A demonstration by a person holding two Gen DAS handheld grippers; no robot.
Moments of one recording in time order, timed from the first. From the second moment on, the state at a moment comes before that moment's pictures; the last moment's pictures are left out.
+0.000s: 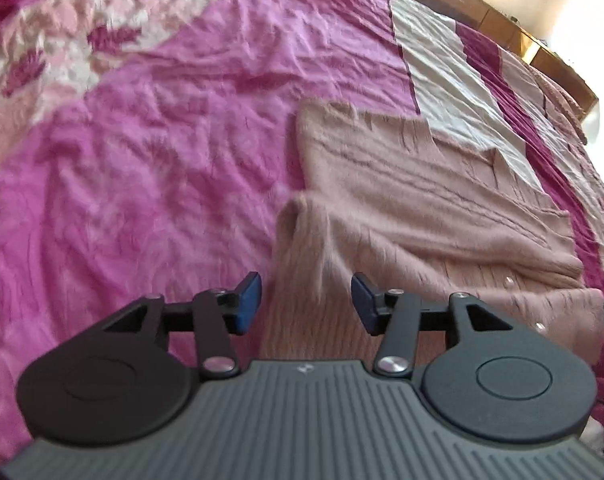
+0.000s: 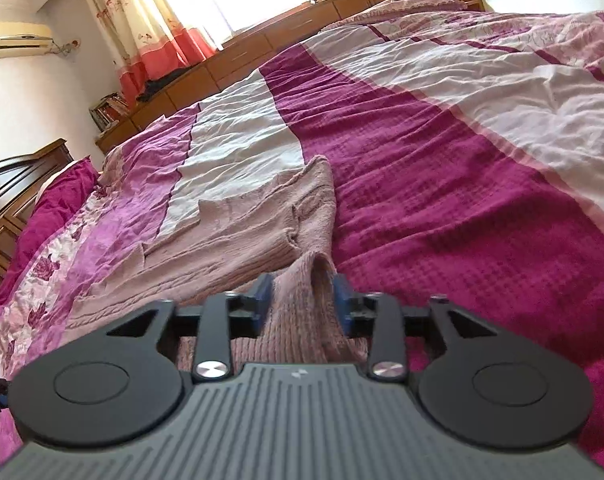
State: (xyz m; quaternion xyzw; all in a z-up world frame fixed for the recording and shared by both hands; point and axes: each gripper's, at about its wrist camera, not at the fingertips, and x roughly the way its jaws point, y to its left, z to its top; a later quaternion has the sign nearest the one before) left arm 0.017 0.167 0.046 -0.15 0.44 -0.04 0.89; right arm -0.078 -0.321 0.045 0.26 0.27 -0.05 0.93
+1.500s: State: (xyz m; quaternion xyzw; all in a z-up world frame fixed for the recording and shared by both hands) left arm -0.005 0.141 0.026 -0.13 0.48 -0.11 0.86; right arm -0.075 -0.295 0.023 0.22 0.35 0.03 0.91
